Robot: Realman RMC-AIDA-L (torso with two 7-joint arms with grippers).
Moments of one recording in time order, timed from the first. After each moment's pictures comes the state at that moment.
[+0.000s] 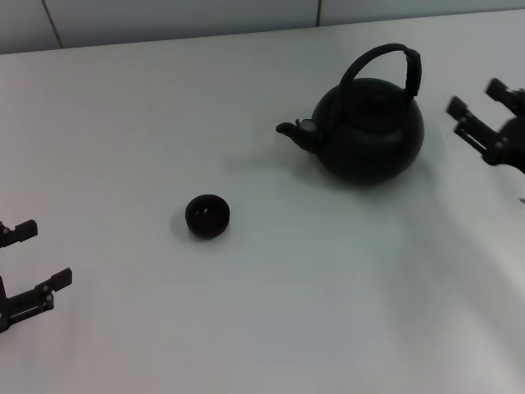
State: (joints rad) left arm -0.21 -2.01 0.64 0.61 1.86 1.64 -0.84; right arm 0.26 2.08 -0.62 -0.30 -1.25 -1.37 0.69
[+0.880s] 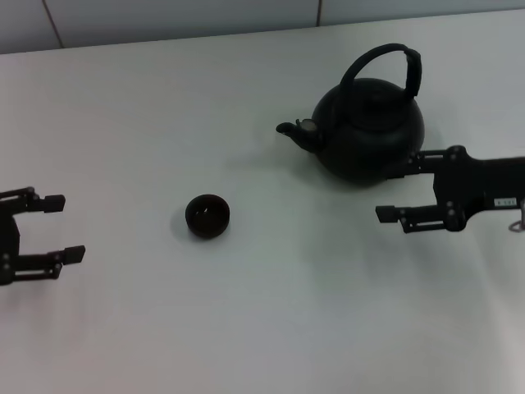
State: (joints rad) left arm -0.47 -1.91 0.65 0.62 2.13 1.66 -1.10; right arm 0.46 1.98 -0.69 -0.67 -2.07 -1.61 1.20
